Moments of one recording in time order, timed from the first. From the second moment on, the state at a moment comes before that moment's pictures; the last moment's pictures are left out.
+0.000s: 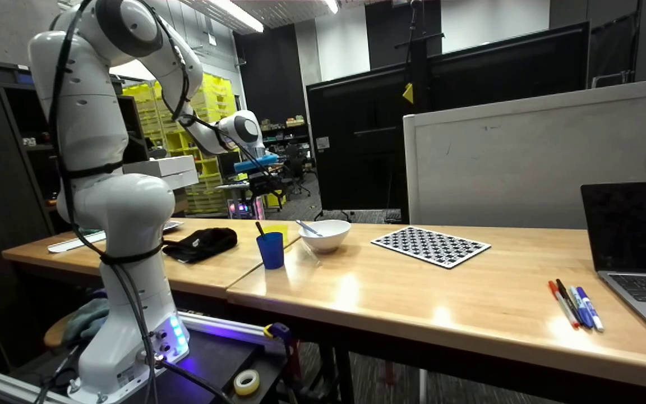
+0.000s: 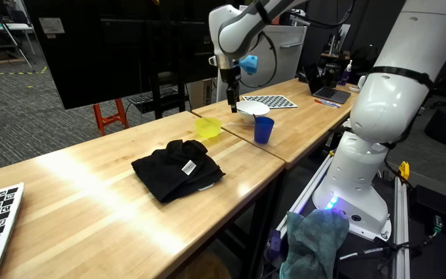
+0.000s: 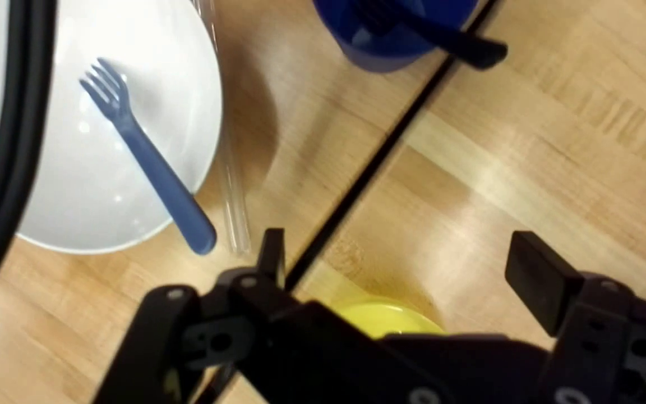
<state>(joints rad) -0.01 -0.07 -0.01 -2.35 -0.26 2.13 -0.37</state>
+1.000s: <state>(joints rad) -0.02 -0.32 -0.03 -2.52 -0.24 1.92 -0.25</state>
